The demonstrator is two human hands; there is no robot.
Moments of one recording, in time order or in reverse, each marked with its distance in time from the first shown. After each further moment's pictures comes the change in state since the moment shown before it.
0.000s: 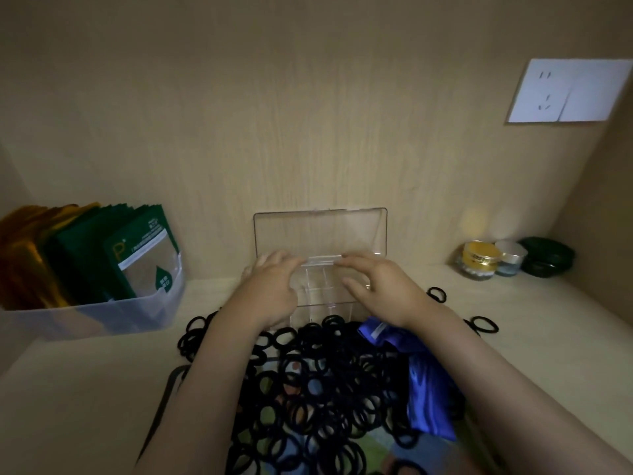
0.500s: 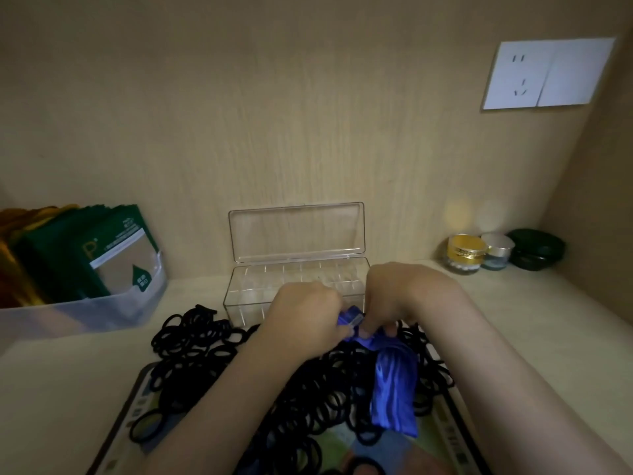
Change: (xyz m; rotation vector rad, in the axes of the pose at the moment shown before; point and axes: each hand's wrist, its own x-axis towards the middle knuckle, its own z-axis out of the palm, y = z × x) left_hand -0.022 0.096 0.036 0.401 0.053 0.255; right_hand -0.019 -0.020 -0.063 -0.379 -0.651 0.413
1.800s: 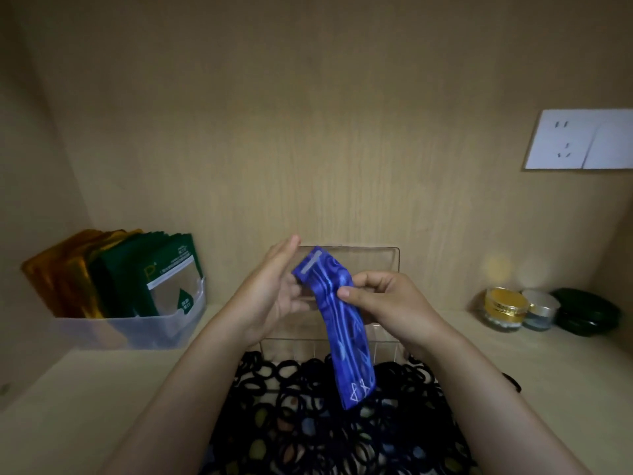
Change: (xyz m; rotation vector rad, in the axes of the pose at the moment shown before) left_hand -0.012 -0.074 -0.063 -1.889 0.198 -0.366; right_hand 0.012 -0.035 -0.004 1.390 0.281 -0.556
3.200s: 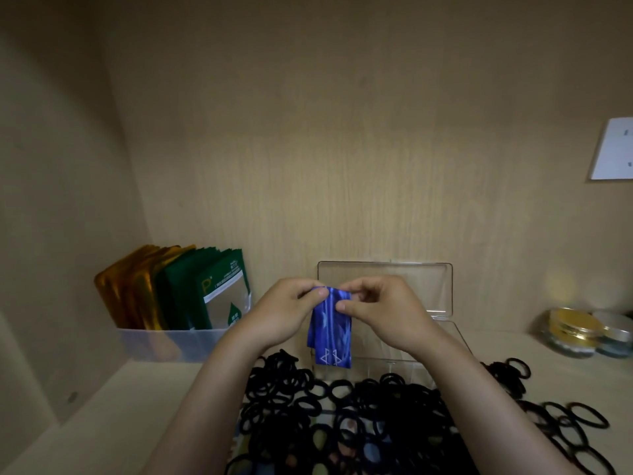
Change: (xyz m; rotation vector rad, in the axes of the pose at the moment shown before) left_hand -0.007 0.009 -0.072 0.889 0.045 0.143; right_hand 0.047 0.007 0.065 -0.304 0.035 -0.159
